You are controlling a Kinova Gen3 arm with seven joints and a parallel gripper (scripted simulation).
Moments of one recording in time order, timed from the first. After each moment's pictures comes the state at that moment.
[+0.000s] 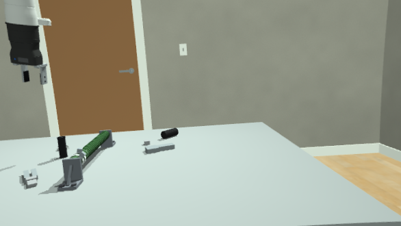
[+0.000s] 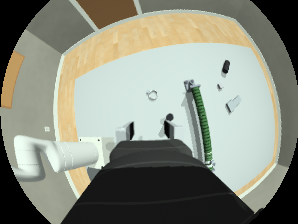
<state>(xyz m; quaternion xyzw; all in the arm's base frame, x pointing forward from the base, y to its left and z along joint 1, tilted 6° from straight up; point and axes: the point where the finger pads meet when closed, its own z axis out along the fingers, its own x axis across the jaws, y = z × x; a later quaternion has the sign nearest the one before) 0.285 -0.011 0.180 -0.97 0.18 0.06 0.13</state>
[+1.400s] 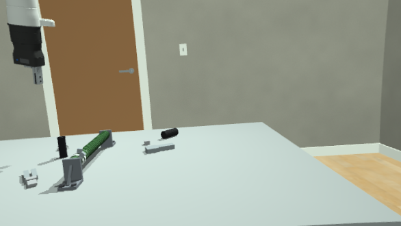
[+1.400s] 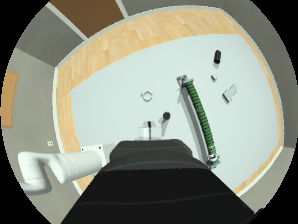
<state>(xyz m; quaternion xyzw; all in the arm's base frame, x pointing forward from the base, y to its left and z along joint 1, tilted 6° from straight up) 0.295 -0.014 0.177 -0.96 0.25 0.07 0.14</state>
